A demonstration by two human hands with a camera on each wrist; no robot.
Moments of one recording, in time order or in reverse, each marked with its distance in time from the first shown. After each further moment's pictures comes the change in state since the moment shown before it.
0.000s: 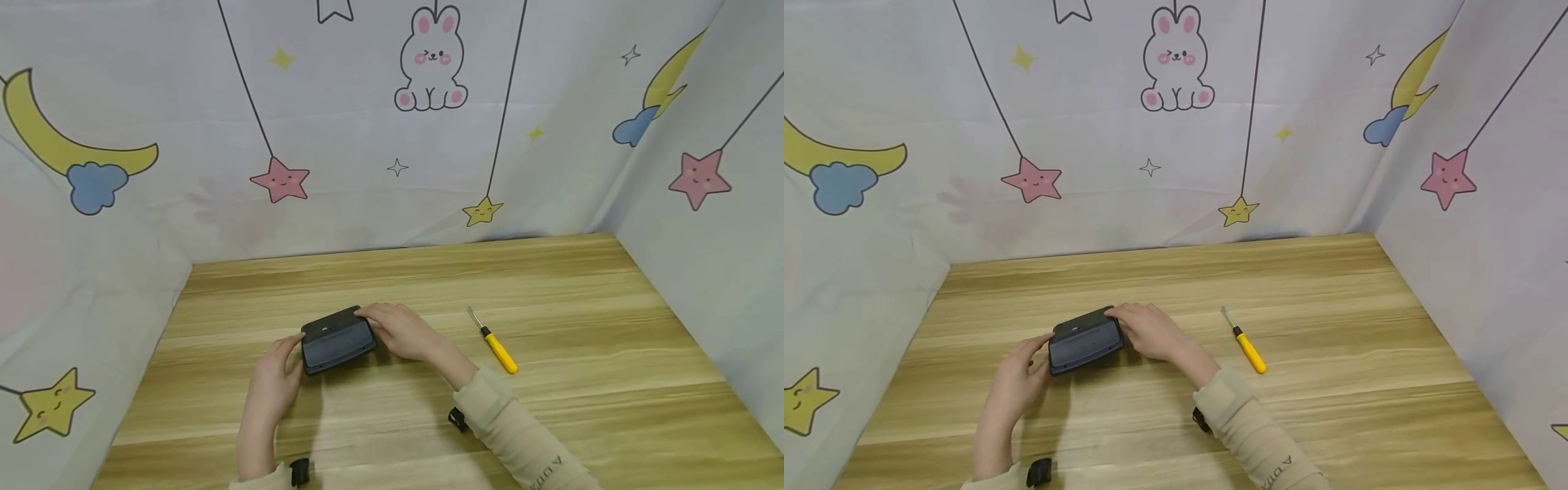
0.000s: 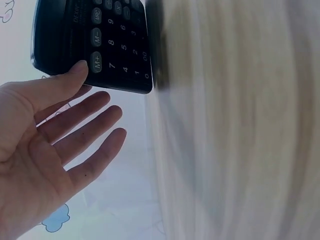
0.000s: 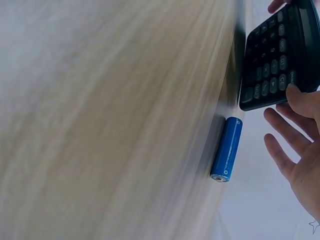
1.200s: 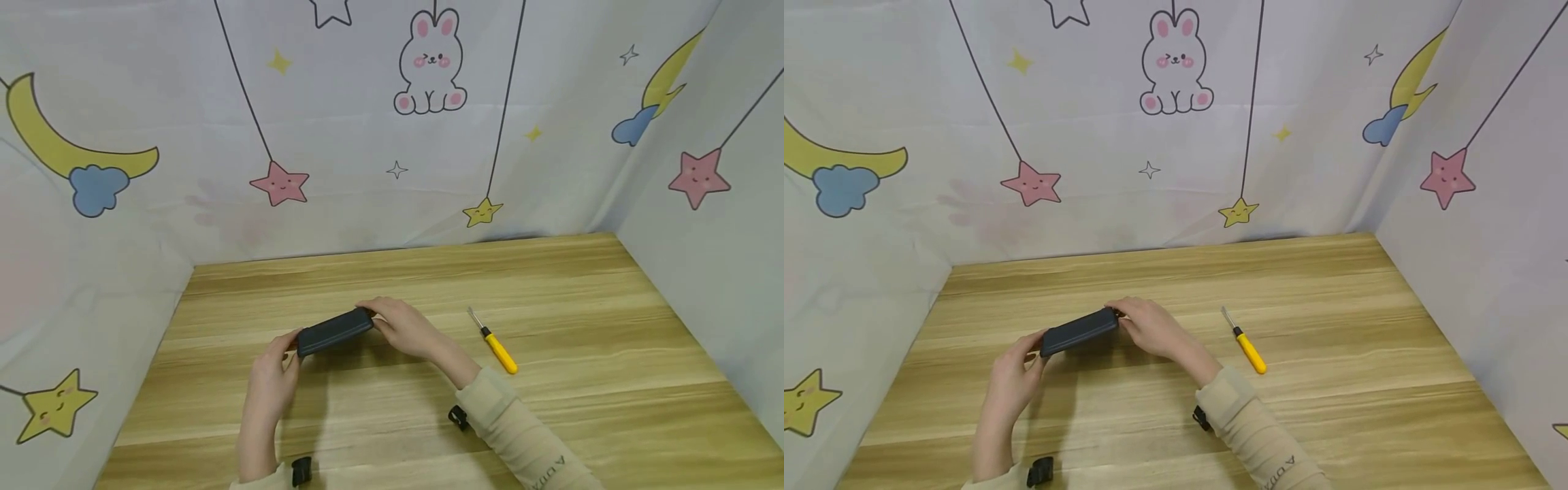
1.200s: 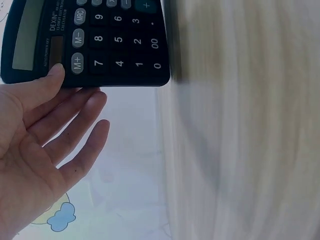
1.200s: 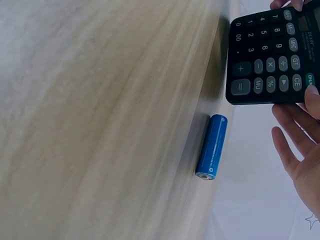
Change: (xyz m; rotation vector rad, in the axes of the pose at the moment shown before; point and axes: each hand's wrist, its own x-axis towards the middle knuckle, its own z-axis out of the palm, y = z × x) left_hand 0.008 0.006 -0.005 -0.070 0.109 0.001; right_hand 0.003 -0.007 -0.016 0.155 0.057 0.057
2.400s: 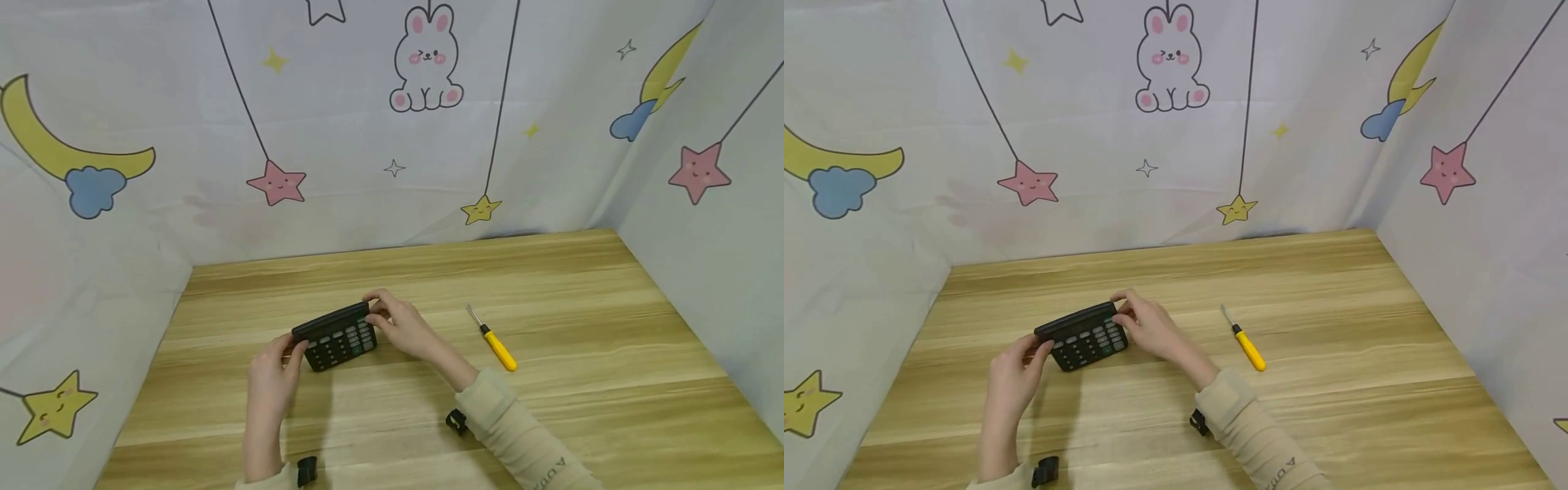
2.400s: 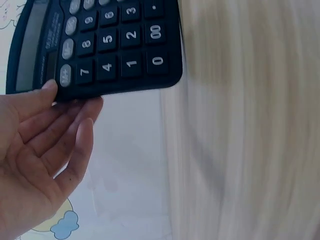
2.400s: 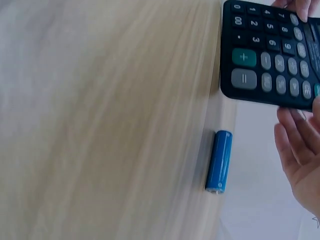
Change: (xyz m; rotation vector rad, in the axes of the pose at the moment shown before) left_hand -0.002 0.010 0.006 -0.026 0.109 -0.024; right_hand -0.004 0.000 0.010 0.319 0.149 0.140
